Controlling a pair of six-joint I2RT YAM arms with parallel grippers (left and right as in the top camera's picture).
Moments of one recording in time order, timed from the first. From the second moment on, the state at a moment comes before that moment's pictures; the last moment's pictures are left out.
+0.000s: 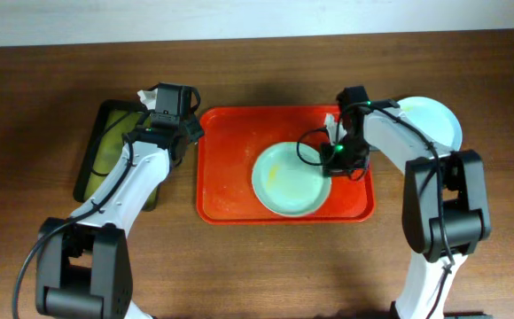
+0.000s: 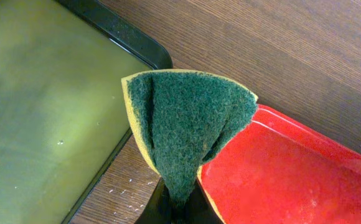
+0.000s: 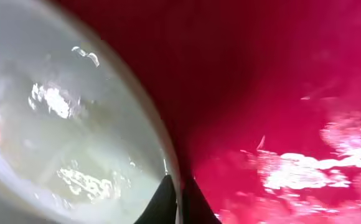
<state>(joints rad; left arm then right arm) -0.22 1.76 1.21 -0.41 -0.22 -0.63 0.16 2.06 1.40 -0.92 -0.28 0.06</state>
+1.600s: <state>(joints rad) -0.54 1.99 1.29 -0.75 -0.37 -0.49 0.37 2.04 1.37 -0.76 -0.30 0.13</state>
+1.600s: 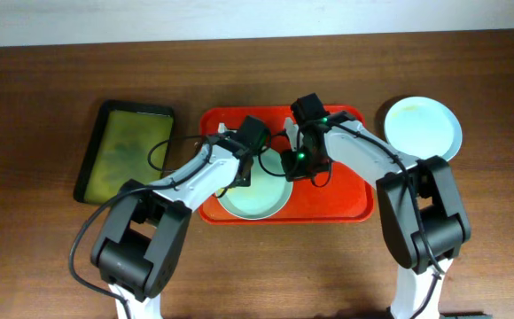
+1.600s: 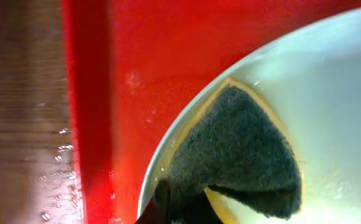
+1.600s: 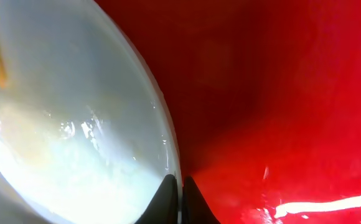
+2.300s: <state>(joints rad) -0.50 1.83 1.17 -0.75 -0.35 -0.57 0.37 2.05 1.37 -0.76 -0.32 0.14</state>
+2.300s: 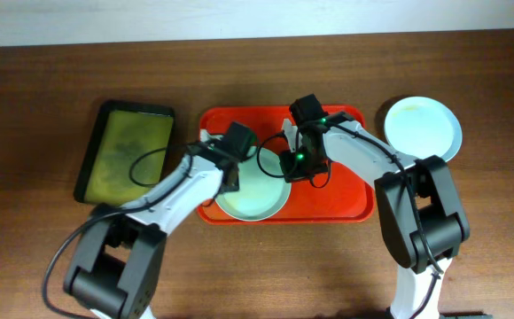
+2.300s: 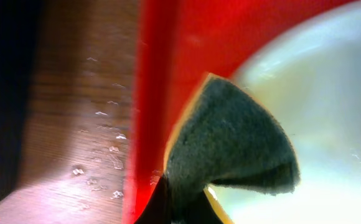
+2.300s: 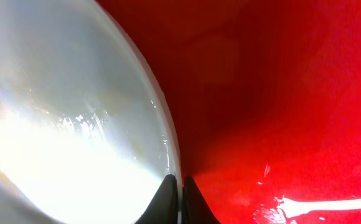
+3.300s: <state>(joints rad) 0.13 1.63 1.38 -0.88 -0.08 -0.53 0.83 2.05 2.00 -1.33 1.09 0.10</state>
